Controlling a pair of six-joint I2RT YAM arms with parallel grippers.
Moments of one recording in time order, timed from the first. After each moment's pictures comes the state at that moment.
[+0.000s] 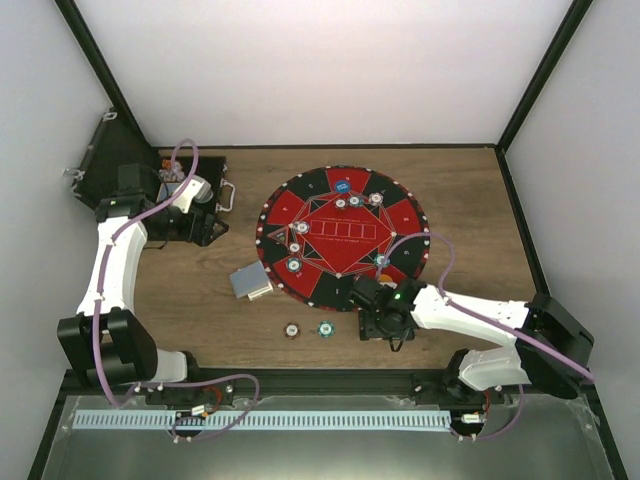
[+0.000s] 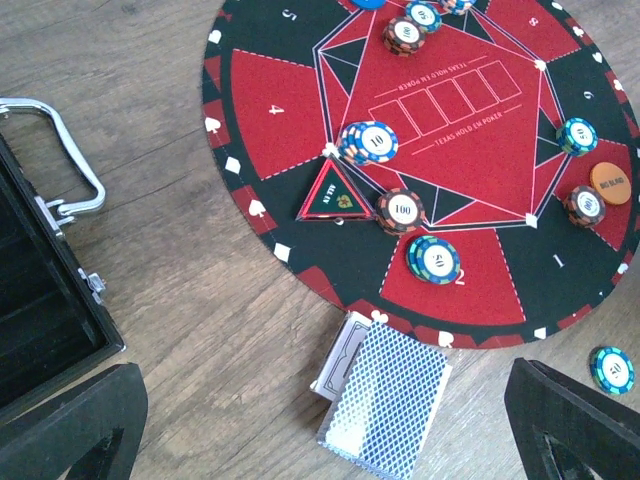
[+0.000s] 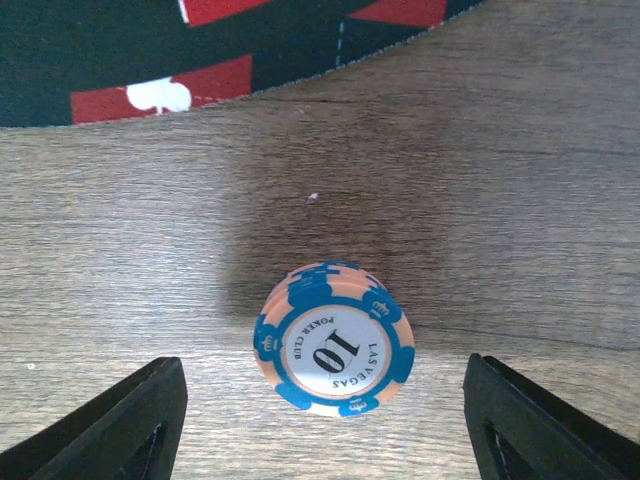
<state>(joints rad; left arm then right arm) 0.16 1.37 1.24 -0.97 0.66 0.55 0.99 1.29 0.70 -0.84 0.10 0.95</state>
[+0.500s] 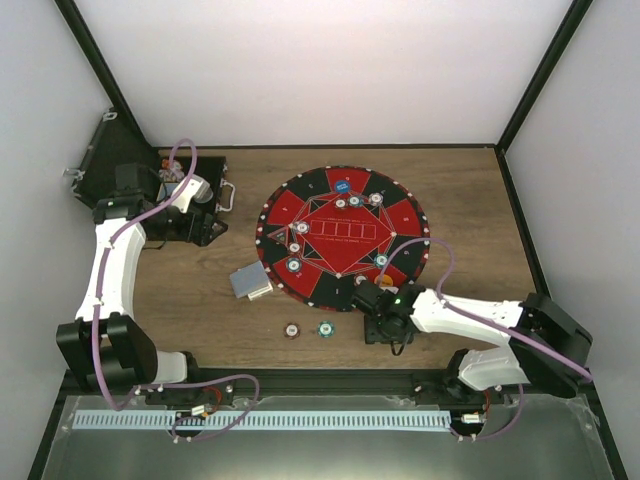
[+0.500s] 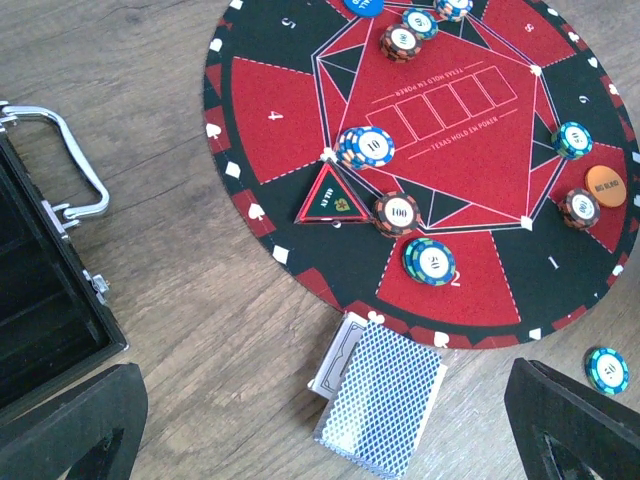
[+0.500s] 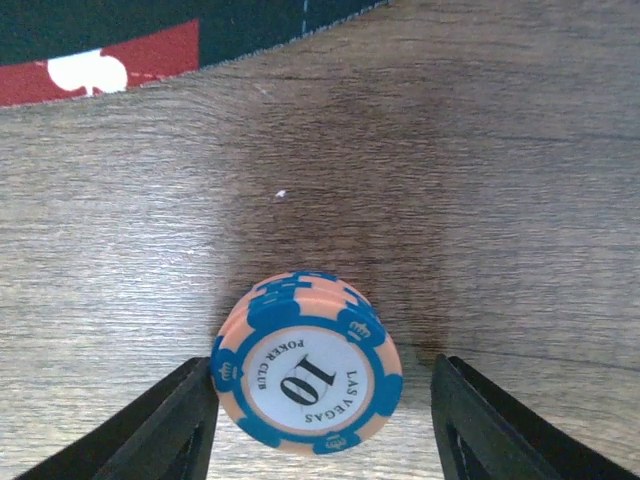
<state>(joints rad) 0.16 1.35 1.26 -0.99 0.66 0.55 0.99 1.30 0.63 -0.78 0.10 0.96</state>
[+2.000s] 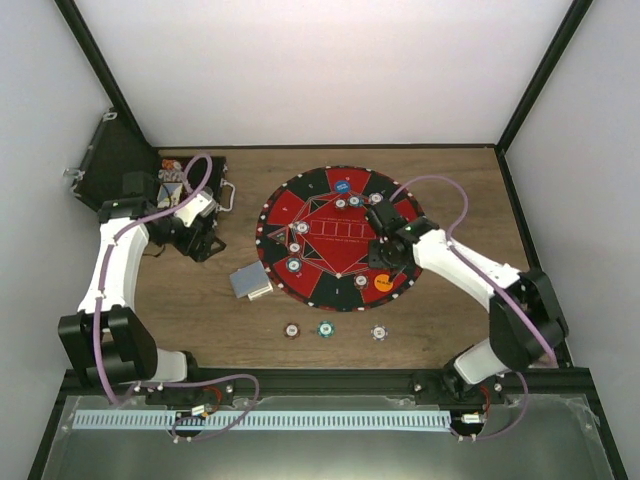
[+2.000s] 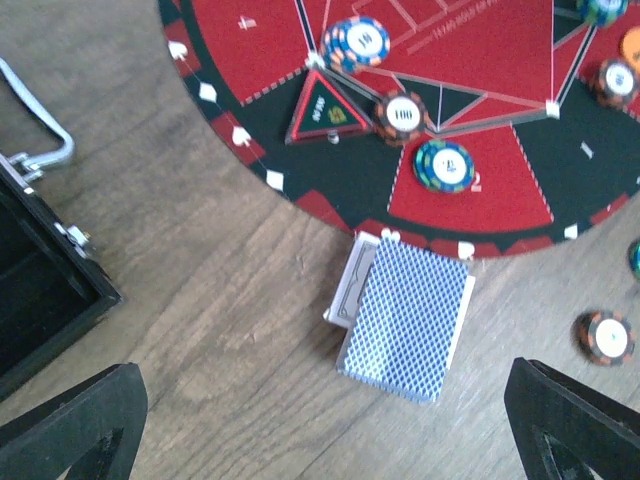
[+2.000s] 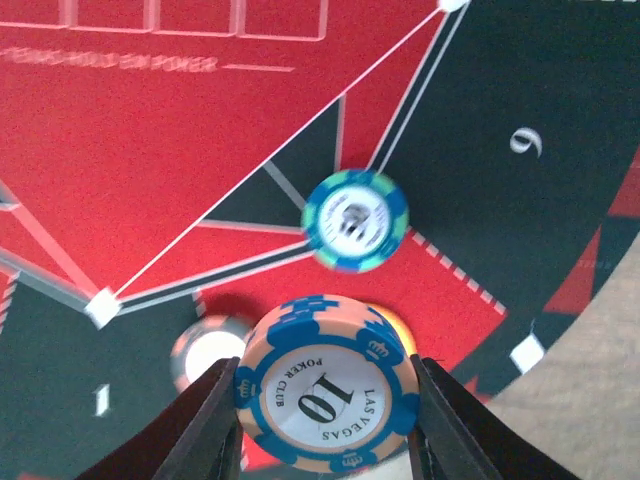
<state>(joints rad) 0.16 1.37 1.23 -1.07 0.60 0.76 0.60 1.45 1.05 -0.79 0.15 0.59</state>
